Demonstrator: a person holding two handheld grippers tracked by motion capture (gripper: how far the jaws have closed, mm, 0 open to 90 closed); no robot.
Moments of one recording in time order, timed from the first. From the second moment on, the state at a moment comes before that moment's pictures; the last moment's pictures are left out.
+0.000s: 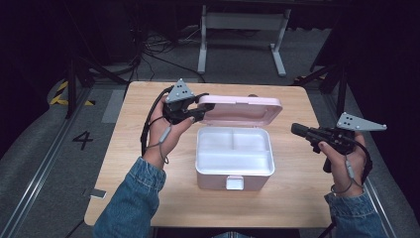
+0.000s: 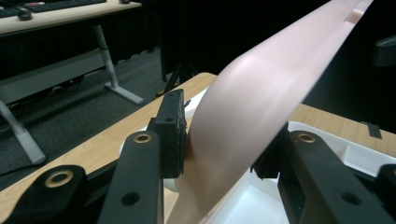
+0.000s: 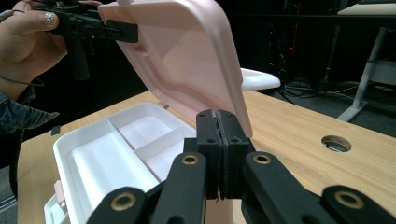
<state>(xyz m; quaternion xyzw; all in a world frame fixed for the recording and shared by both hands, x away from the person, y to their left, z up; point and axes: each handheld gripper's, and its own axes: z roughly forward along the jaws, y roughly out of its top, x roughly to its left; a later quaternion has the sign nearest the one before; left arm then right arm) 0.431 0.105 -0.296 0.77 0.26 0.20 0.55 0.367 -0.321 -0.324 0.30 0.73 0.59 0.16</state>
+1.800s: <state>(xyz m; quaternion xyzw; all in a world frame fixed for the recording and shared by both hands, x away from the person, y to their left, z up) 0.537 0.092 -0.320 0.77 0.37 0.14 0.50 0.371 -0.346 -0.341 0.35 0.75 0.54 0.17</state>
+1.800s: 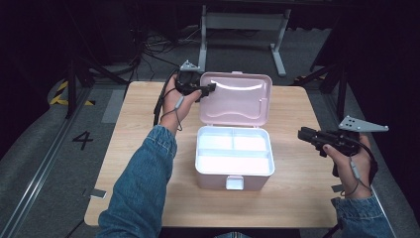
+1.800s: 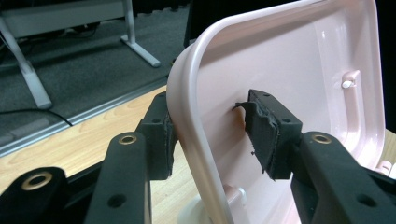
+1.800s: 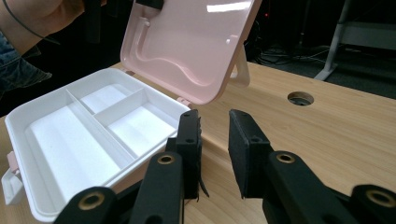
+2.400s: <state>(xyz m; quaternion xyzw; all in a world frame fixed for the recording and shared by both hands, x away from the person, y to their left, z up) 0.557 0.091 -0.344 0.77 0.40 0.14 0.48 0.372 -0.351 -0.341 0.36 0.74 0.54 0.17</state>
